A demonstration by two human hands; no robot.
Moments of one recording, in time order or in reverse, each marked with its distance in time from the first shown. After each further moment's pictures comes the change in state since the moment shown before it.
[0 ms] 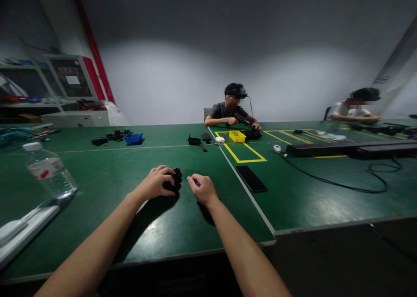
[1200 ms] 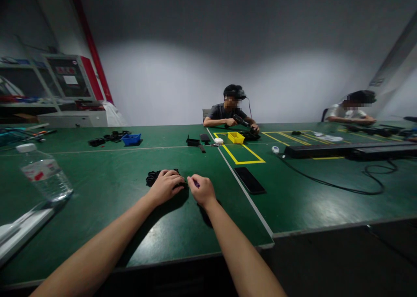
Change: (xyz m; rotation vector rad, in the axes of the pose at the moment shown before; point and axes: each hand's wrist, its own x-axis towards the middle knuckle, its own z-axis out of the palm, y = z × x) left_hand 0.019 0.025 0.033 0.115 0.129 0.094; right_hand 0.001 0.000 0.000 -0.042 0.069 0.036
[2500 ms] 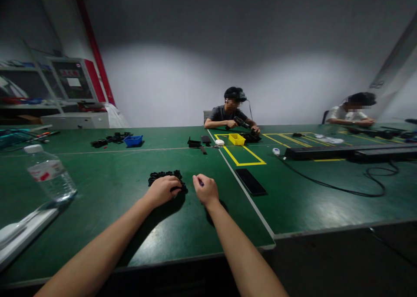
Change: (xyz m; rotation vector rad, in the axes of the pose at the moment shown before) left_hand -0.011 -0.007 -0.005 -0.057 -0.031 -0.032; right_hand 0.001 0.004 -0.002 -0.052 0.084 0.094
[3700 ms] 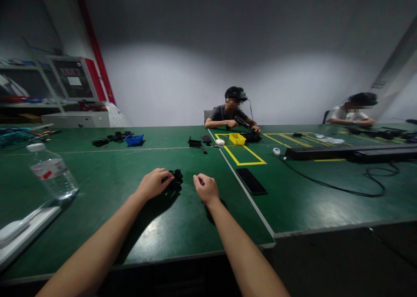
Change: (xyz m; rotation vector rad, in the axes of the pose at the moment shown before) left_hand -0.006 -0.020 -0.023 0.023 0.042 -0.259; right_hand 0.000 0.001 -0.001 0.016 -0.031 -0.005
